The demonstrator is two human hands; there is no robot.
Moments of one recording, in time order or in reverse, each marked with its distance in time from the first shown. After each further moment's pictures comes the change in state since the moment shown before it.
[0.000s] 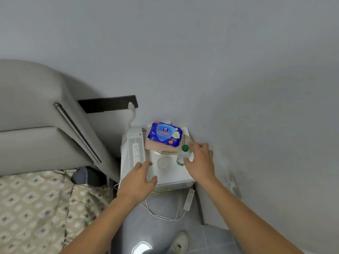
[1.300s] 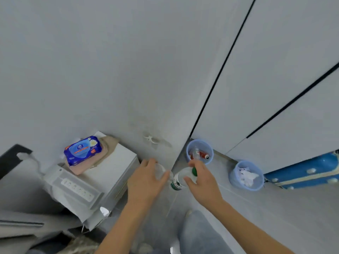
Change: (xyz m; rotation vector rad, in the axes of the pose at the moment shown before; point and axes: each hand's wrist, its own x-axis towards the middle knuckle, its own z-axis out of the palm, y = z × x) left_hand -0.157 0.123 0.004 0.139 -0.211 0.775; right_hand -0.352 0.025 -0.061 0.234 0.452 0.542
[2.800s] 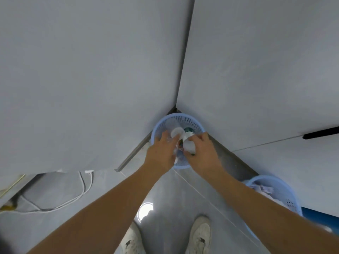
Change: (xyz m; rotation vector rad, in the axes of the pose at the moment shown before) left_hand 0.353 0.039 0.665 0.218 -0.318 0.047; right_hand 0.381 0.585 0.128 -0.139 -0.229 0.012
